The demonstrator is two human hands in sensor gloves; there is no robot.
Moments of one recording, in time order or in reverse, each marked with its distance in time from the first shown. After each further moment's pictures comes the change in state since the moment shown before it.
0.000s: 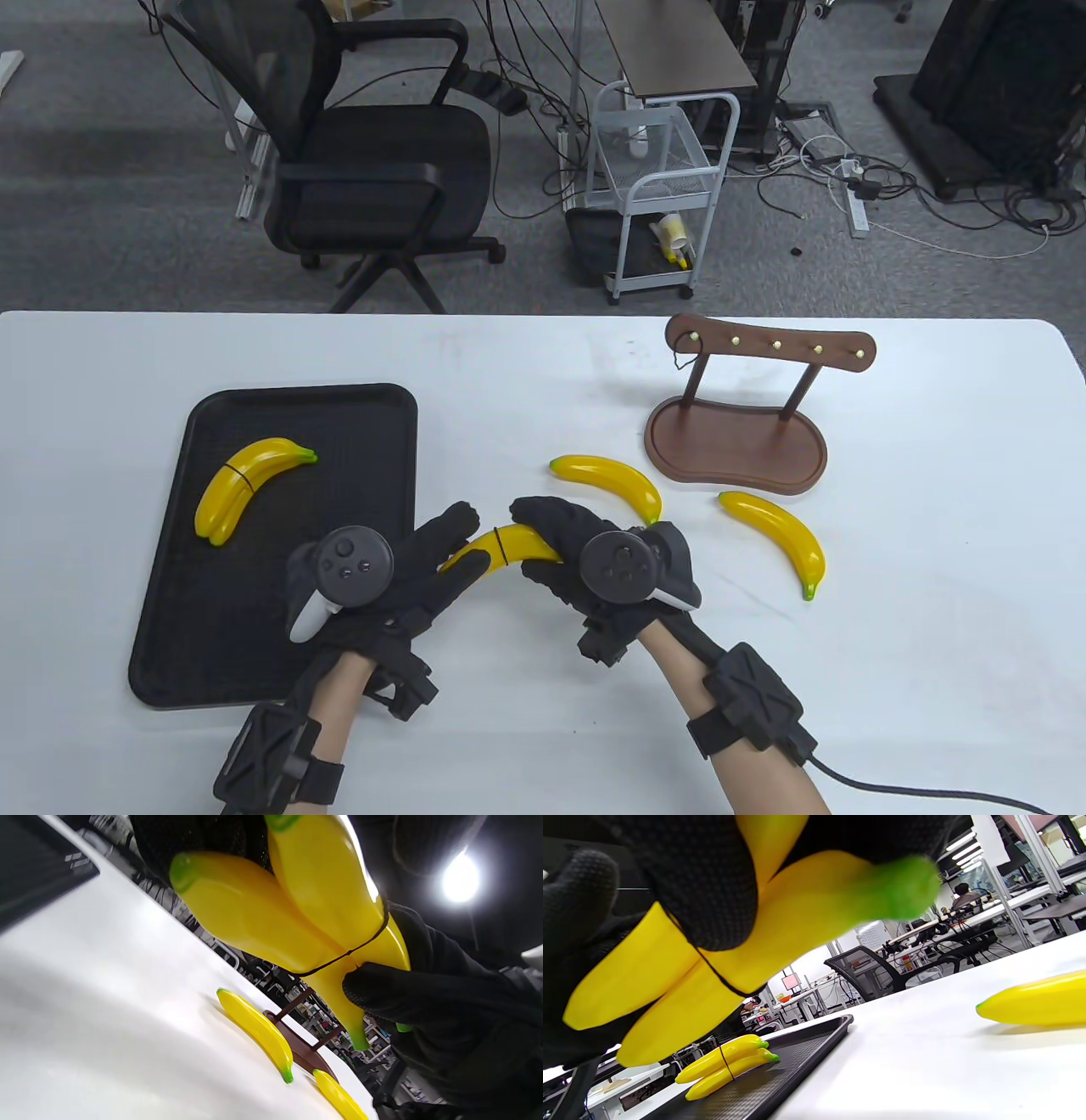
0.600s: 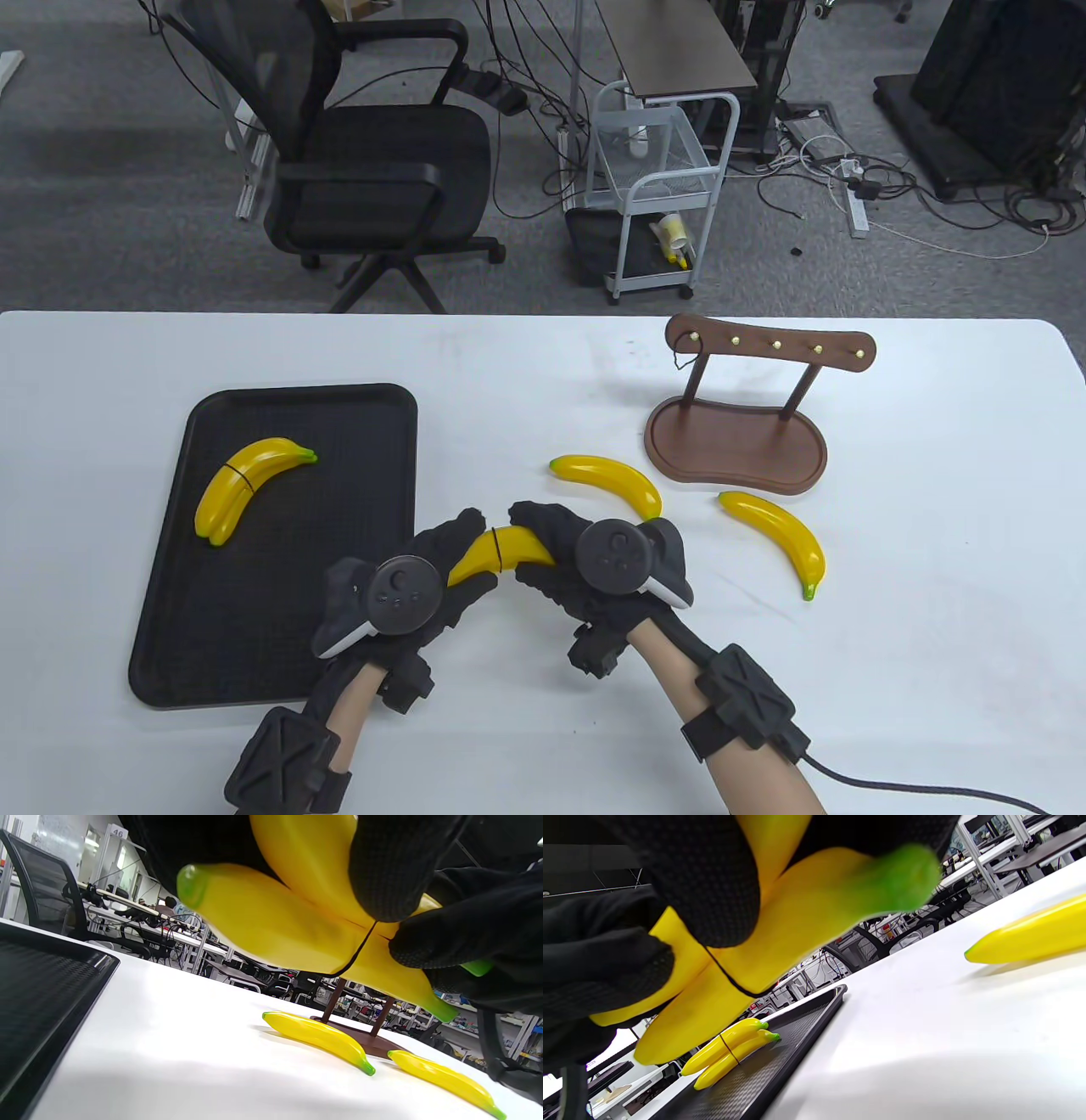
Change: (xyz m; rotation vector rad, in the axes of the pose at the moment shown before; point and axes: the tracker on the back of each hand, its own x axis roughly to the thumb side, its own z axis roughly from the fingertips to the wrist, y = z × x) left_hand 0.020 -0.013 0.001 0.047 -0.010 -0.413; right_hand -0.005 0.014 -0.002 0.087 0.085 -0.102
